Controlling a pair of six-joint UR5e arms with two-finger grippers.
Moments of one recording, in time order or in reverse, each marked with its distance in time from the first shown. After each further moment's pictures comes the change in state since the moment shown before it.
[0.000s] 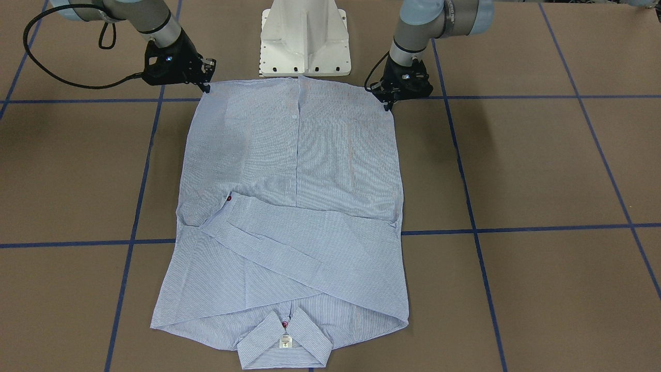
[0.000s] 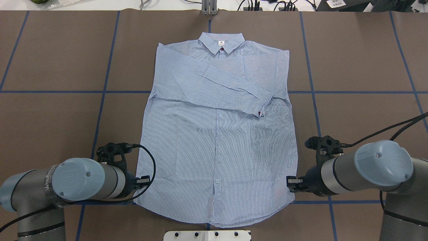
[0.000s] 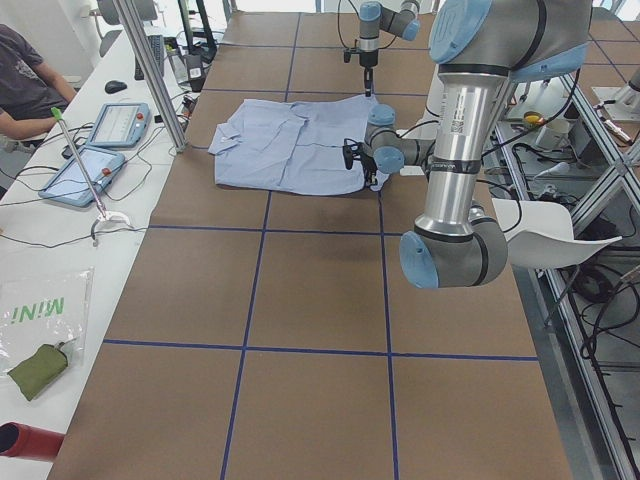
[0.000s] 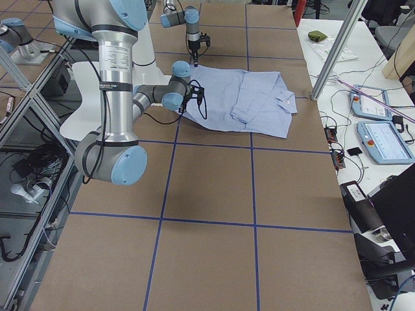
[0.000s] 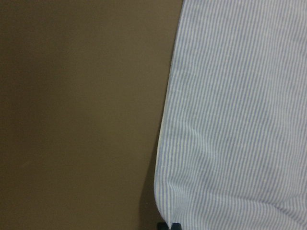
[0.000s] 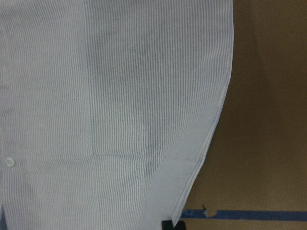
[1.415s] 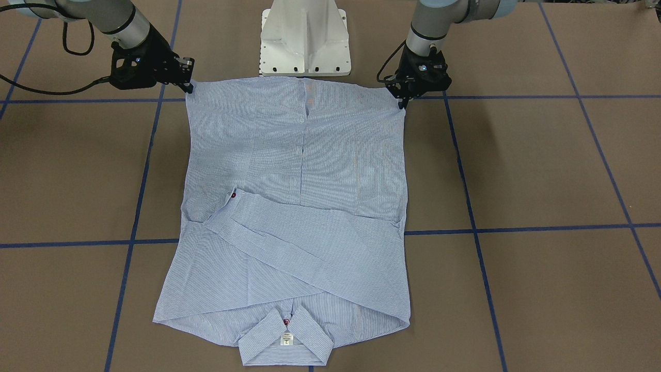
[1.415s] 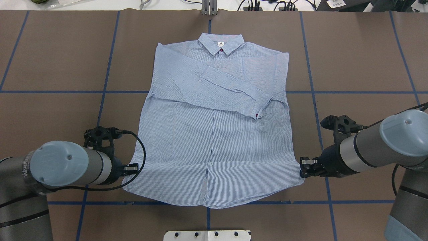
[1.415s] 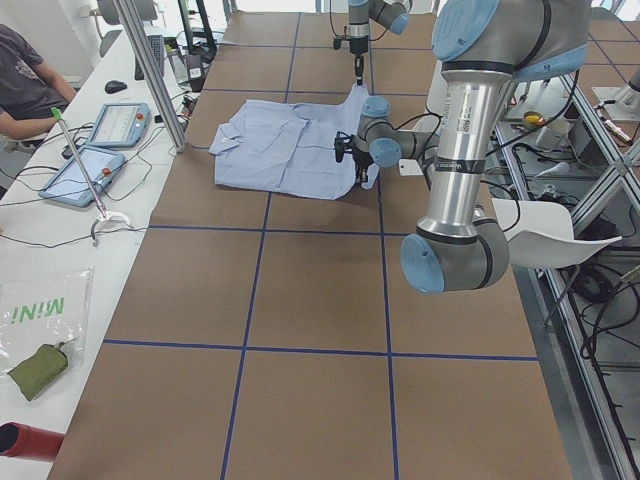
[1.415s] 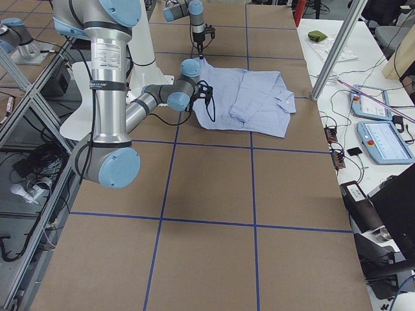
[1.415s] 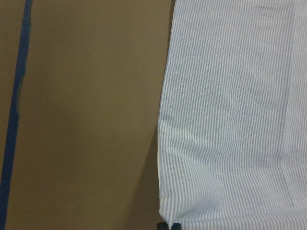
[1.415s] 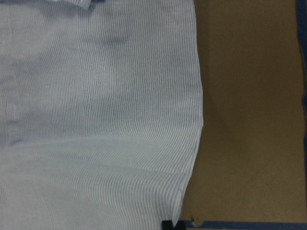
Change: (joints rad) left arm -0.081 0.018 -0.052 0.077 -0.007 0.157; right arm 0.137 -0.014 0.001 -0.001 0.124 -0.051
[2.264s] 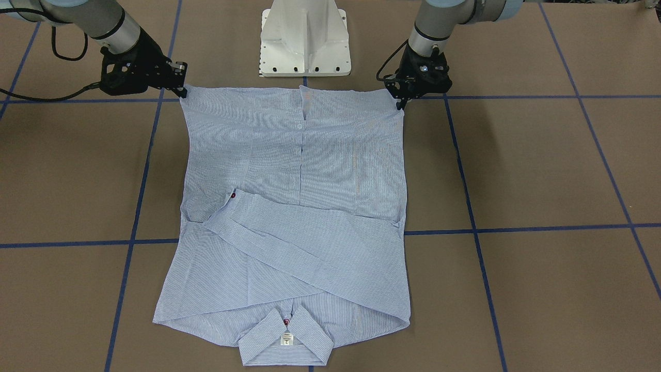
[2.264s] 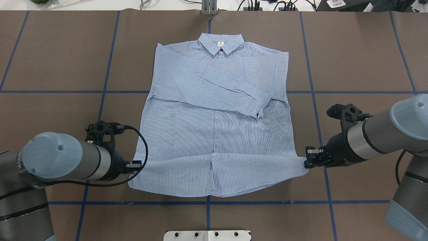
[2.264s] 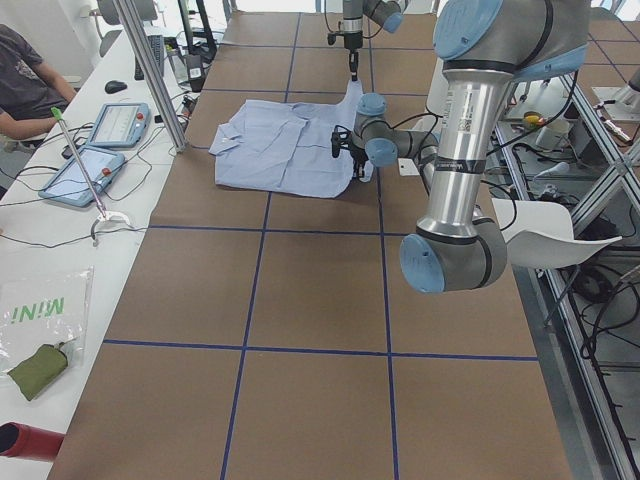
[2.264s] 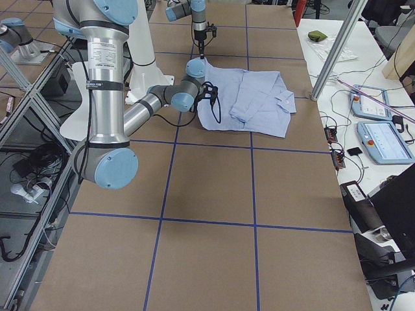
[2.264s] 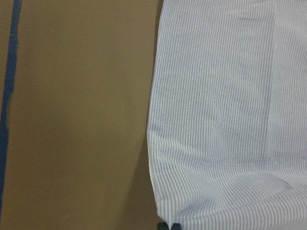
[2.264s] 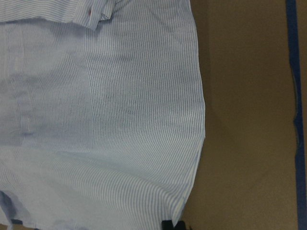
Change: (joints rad) left arm -0.028 -0.009 0.001 -0.078 -0.077 0.035; right arm 0.090 0.011 -0.011 0.002 0.087 -0.049
